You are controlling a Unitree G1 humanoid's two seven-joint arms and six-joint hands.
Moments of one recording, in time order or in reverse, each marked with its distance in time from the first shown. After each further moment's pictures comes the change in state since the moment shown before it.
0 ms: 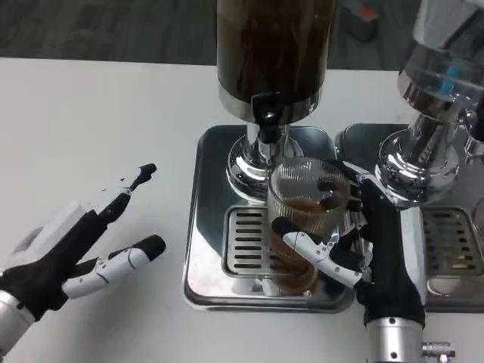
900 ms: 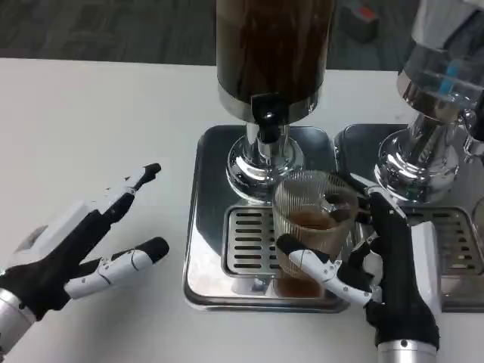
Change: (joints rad) left arm -0.001 0.007 -0.005 -0.008 0.013 -0.014 0.000; right arm 0.126 -0.009 0.013 -0.135 -0.059 0.009 0.015
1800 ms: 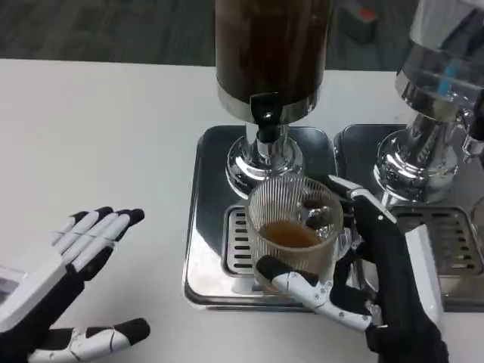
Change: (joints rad) left arm 0.333 0.112 0.167 -0.310 0.377 -0.043 0.292; right arm 0.176 -0.051 0.075 -0.268 0.005 0.000 0.144
